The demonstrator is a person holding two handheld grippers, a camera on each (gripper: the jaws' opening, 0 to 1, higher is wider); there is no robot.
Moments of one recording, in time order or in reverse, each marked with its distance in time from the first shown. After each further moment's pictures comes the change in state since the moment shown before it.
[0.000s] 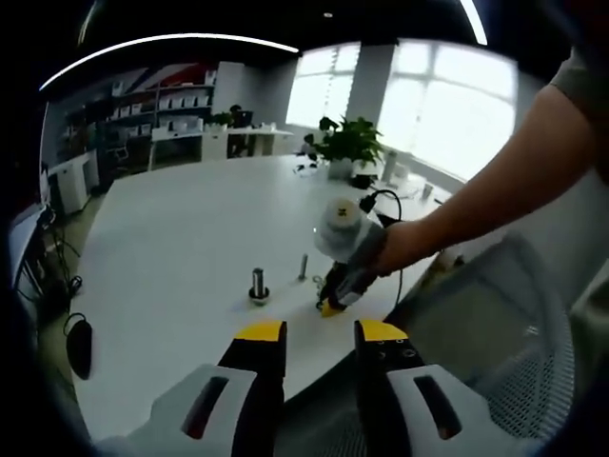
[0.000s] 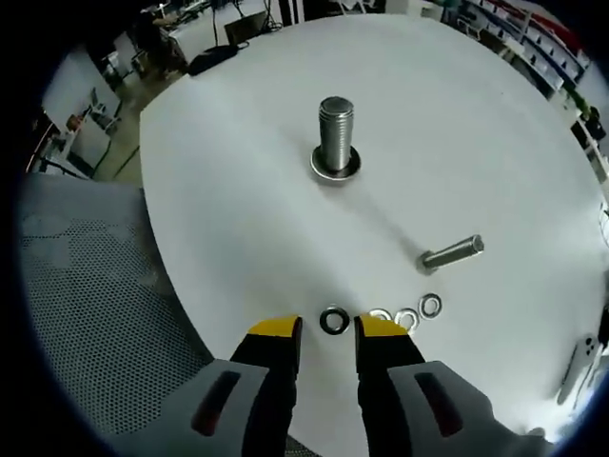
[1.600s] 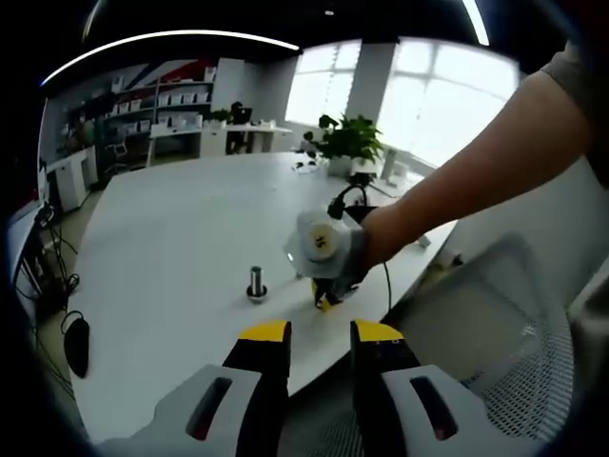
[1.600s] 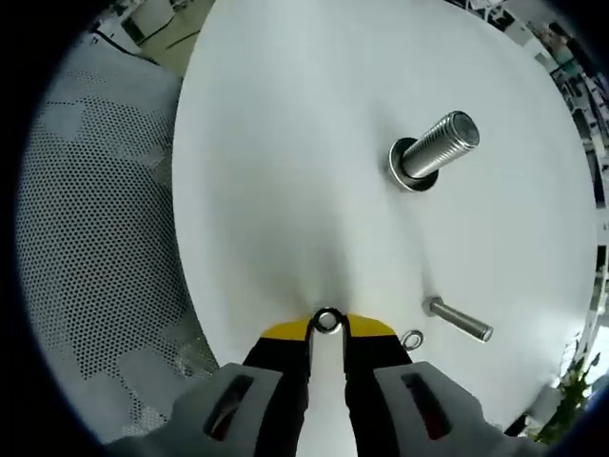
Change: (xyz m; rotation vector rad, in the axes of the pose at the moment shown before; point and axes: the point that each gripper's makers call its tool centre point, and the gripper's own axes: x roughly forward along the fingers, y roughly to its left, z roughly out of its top) left arm 0.002 -0.001 -0.001 -0.009 0.015 -0.010; right arm 0.001 0.000 -0.004 -0.423 0.249 -0.034
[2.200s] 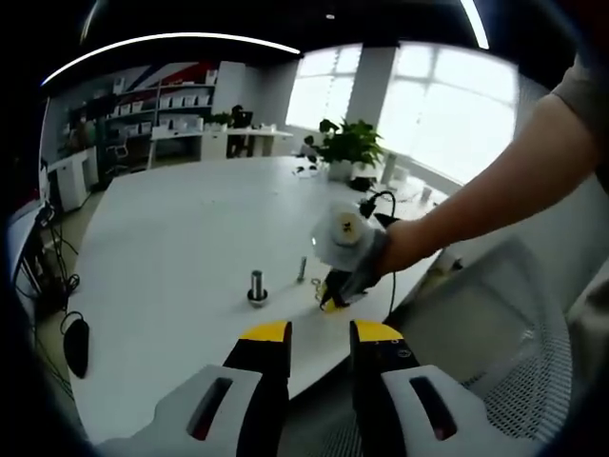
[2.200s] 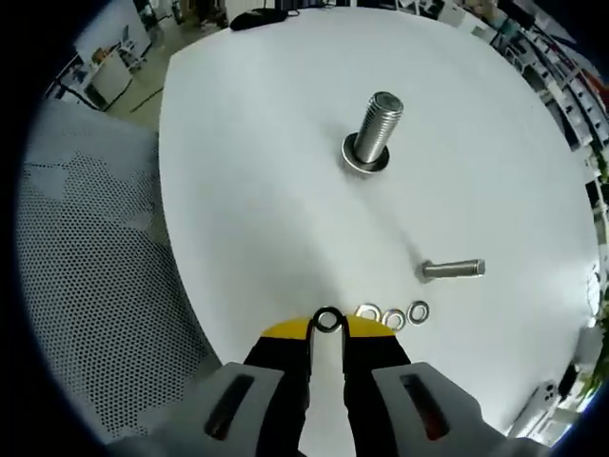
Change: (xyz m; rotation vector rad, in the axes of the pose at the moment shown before) left arm -0.001 0.001 0.004 -0.008 -0.022 0.001; right arm -0.013 -0.008 -0.008 0.284 -0.198 -0.022
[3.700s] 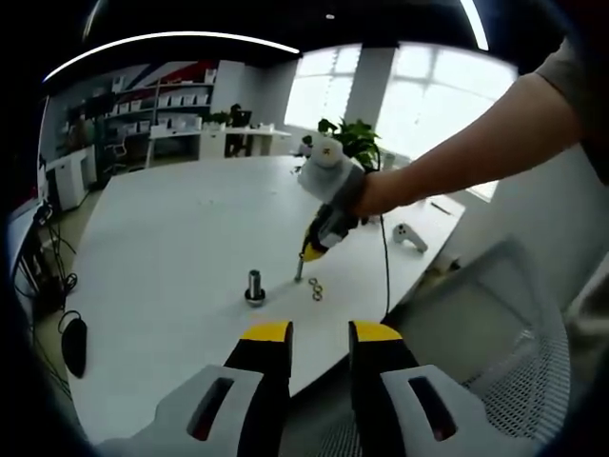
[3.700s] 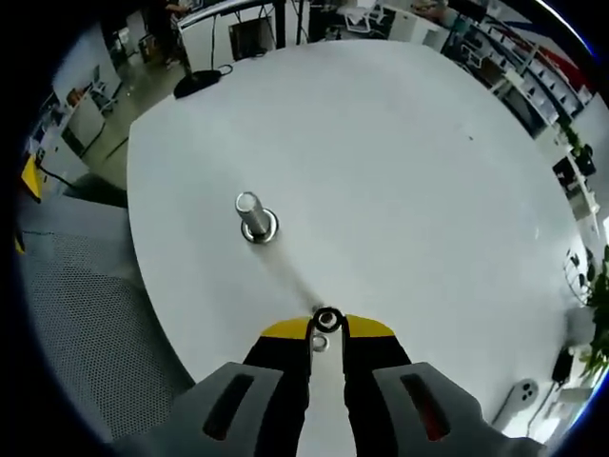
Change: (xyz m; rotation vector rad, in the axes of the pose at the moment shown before) left arm 0.000 -0.002 -0.001 -0.002 0.003 -0.013; right arm -0.037 -0.070 0.043 0.062 -0.077 -0.068
